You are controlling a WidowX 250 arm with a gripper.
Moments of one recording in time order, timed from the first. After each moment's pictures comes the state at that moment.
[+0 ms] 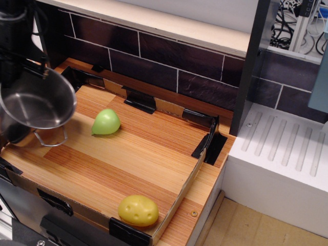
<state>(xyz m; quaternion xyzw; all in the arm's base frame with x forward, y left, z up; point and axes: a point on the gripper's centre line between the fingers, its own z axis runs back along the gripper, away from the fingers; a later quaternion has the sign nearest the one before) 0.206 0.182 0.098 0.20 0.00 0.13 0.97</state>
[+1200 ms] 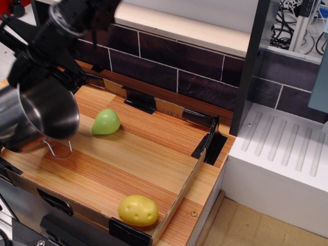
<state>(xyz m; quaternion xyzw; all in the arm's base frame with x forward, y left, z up) 0.207 0.131 0.099 0.38 0.08 0.19 0.90</state>
